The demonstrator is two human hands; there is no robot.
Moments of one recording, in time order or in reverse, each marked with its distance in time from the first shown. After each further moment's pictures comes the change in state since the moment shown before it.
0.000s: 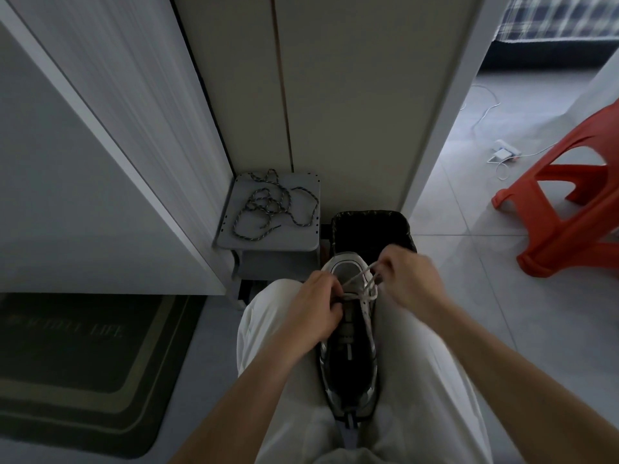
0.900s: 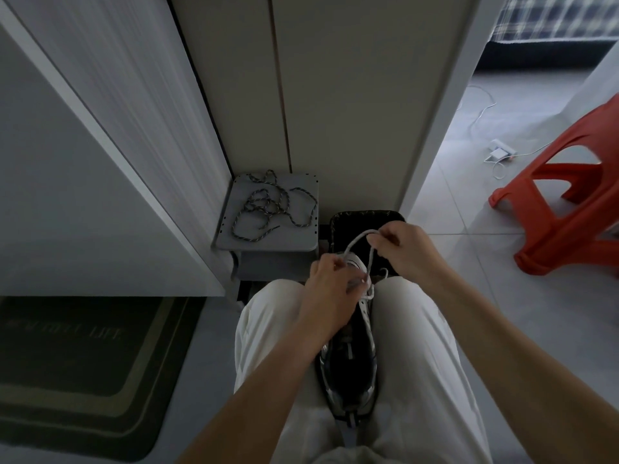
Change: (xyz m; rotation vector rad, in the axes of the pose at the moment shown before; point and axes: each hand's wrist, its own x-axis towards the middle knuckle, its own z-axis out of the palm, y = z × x) left_hand 0.017 0.022 0.011 0.059 0.115 0.019; right_hand 0.023 -0.019 -0.029 0.413 -0.060 0.126
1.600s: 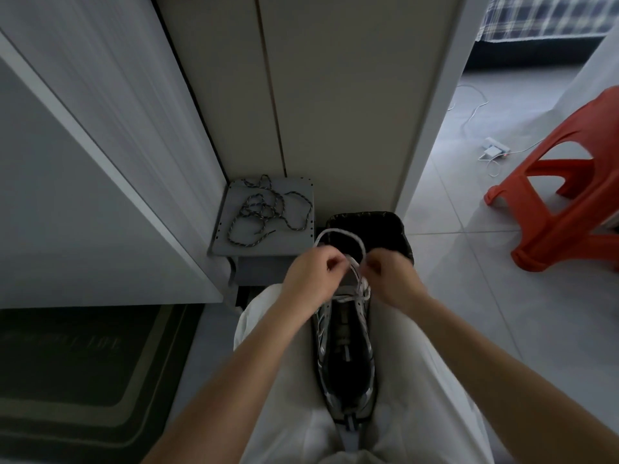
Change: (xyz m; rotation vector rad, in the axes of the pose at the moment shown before) left_hand 0.025 0.008 -0.040 -0.041 -0.045 -0.042; right_hand -0.015 0.018 0.028 -0.203 -0.034 0.028
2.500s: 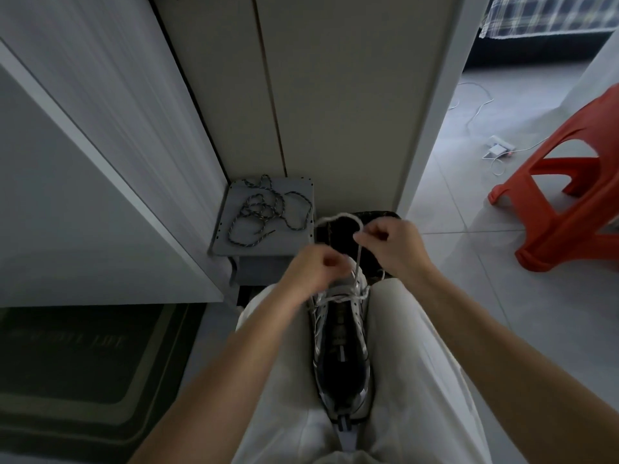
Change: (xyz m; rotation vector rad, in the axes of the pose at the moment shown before) left_hand 0.016 0.001 -0.002 -0.164 -0.250 -0.085; right_hand 0.018 -0.021 -0.030 0.376 0.165 0.014
